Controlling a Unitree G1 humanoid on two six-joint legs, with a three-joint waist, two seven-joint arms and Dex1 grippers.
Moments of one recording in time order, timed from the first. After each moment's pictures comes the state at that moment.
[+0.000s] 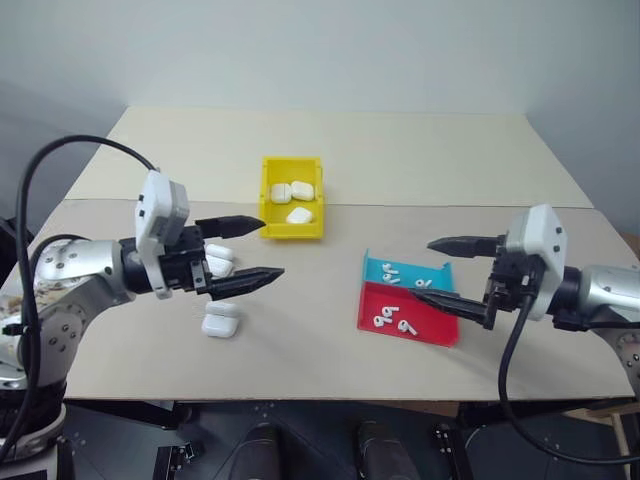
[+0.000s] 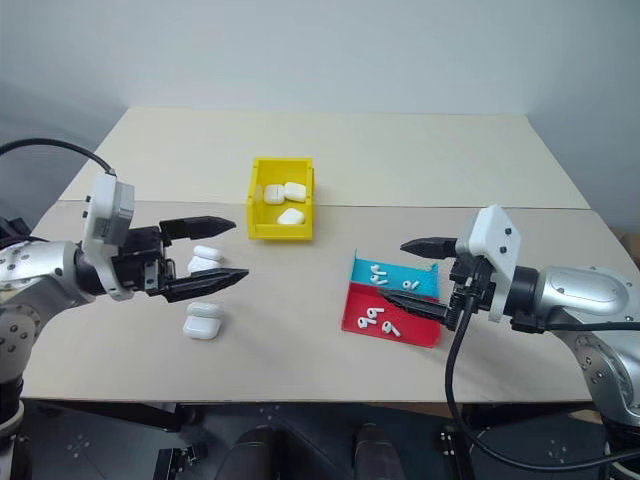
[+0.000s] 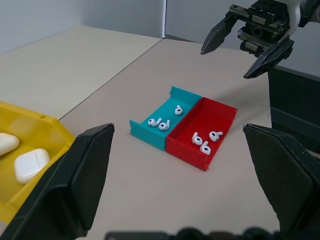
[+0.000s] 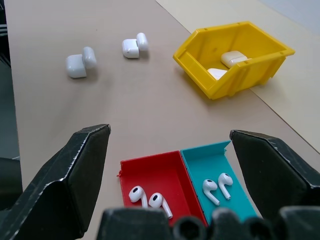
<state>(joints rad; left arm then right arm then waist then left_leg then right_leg) -0.37 0.86 0.24 -0.48 -0.87 0.77 -0.93 -0.19 -0.92 -0.28 -0.55 0.72 0.65 0.93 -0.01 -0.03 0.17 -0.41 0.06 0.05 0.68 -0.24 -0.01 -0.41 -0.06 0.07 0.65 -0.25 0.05</state>
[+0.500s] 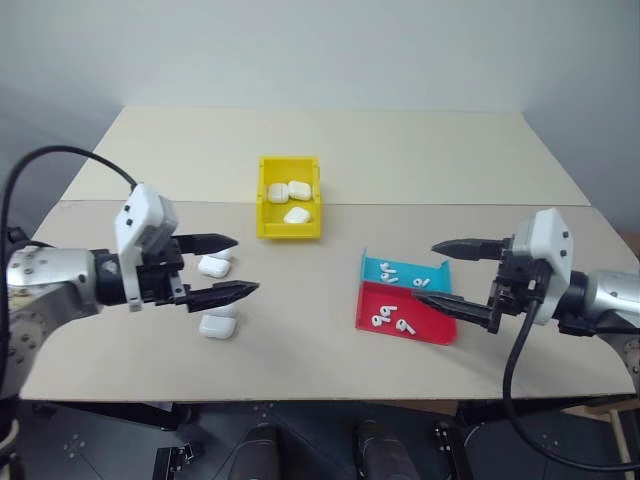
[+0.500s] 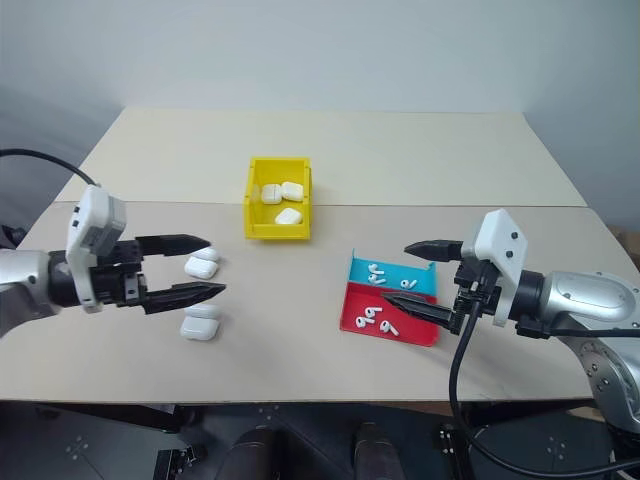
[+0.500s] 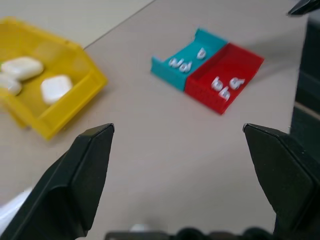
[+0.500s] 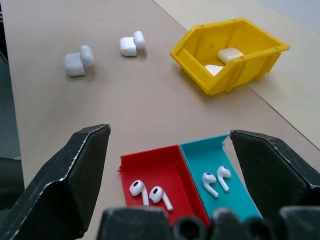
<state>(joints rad) -0.24 1.16 0.32 -0.49 -0.85 0.89 -0.93 -0.18 -0.92 -0.28 -0.56 0.73 0.65 0.91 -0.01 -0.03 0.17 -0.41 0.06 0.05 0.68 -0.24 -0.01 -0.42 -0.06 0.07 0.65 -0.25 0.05</state>
